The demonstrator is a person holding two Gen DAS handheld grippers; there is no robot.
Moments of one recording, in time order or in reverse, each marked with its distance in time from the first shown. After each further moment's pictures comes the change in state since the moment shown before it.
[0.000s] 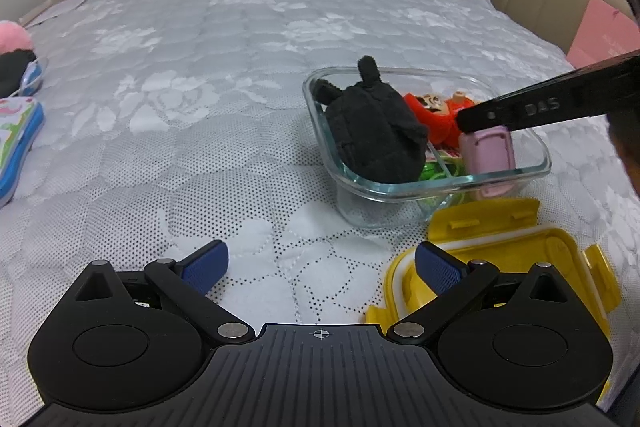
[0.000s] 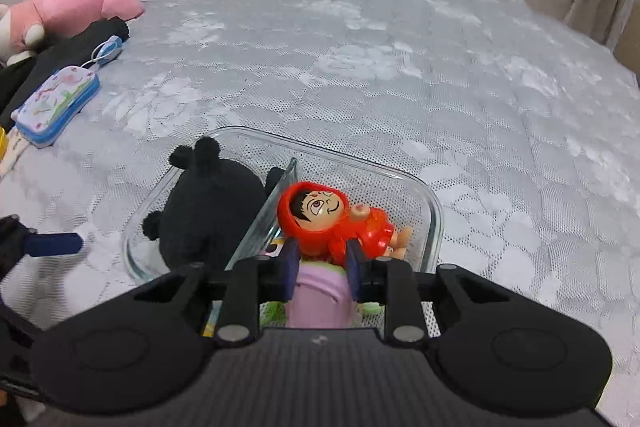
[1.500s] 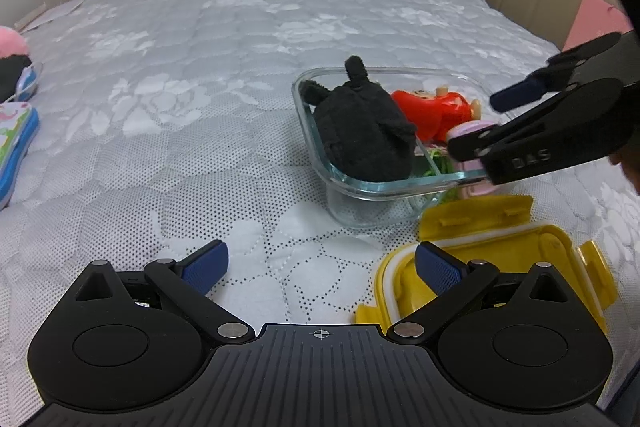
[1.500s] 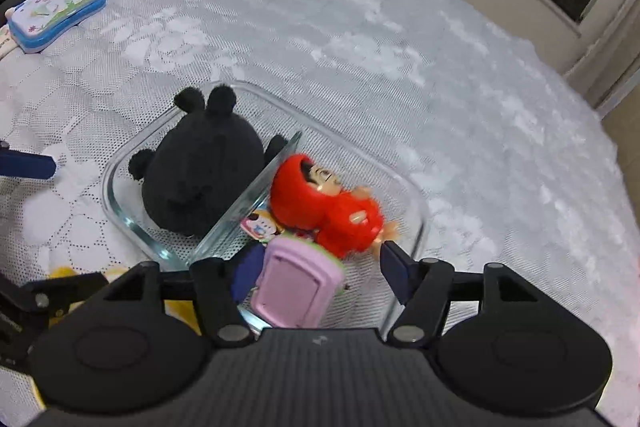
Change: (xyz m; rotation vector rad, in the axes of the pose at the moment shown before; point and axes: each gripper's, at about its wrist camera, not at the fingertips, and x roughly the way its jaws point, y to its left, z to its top) left arm -0.002 -0.003 -0.002 0.010 -0.002 -0.010; right arm 0.009 0.038 -0.003 -0.251 0.075 -0.138
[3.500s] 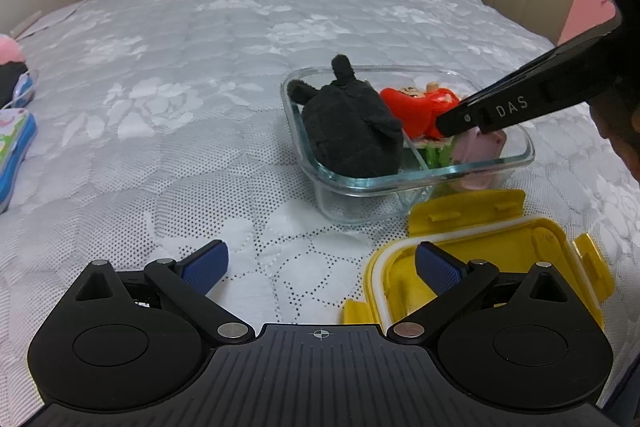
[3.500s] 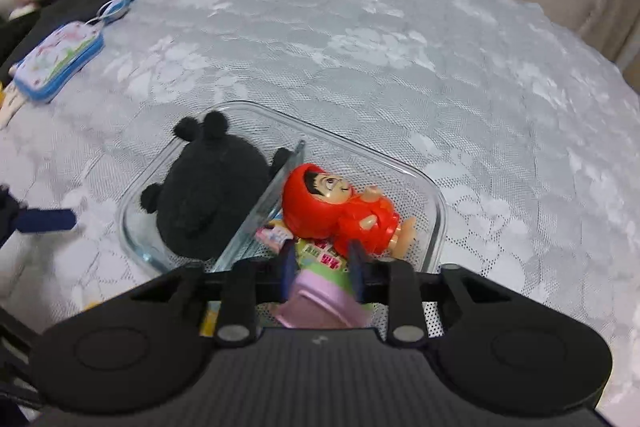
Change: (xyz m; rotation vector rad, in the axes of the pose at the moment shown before) left arm -0.002 -0.006 -0.001 0.020 -0.004 -0.002; right arm -0.003 -0.026 0.005 0.127 -0.007 0.101
